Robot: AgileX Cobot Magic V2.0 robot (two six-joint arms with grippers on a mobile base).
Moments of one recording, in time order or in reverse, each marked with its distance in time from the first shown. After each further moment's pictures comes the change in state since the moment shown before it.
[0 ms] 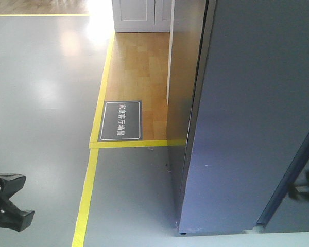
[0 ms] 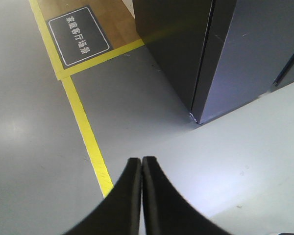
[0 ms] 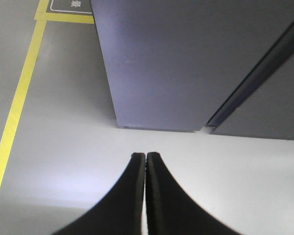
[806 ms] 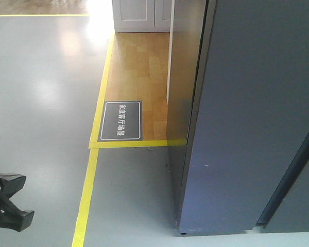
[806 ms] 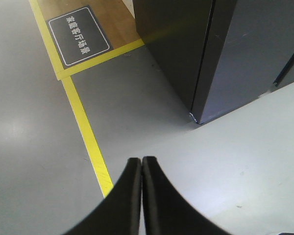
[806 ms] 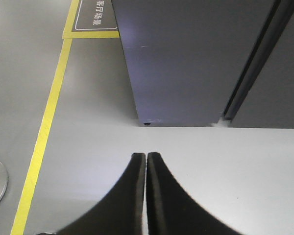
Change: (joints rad) left arm 0.000 0.000 0.000 0.000 0.000 0.000; right arm 0.000 -0.605 0.021 0.095 0.485 0.004
